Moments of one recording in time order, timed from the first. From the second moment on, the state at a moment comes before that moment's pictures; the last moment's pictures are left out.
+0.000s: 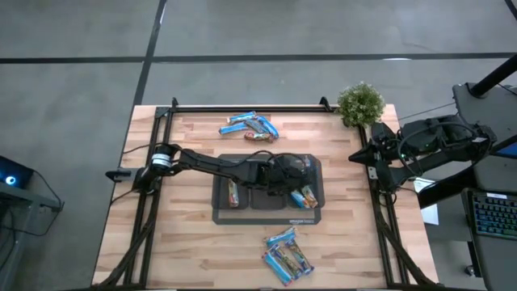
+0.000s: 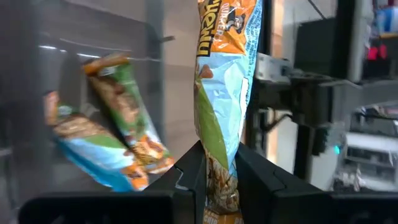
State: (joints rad) left arm -0.11 2.09 1.76 -0.29 -0.30 -1.65; right arm 0.24 0.80 1.32 -1.10 0.18 0.56
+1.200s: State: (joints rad) left arm -0.14 2.09 1.68 -0.28 -0.42 -1.73; right arm 0.24 0.80 1.32 -1.10 0.18 0.55
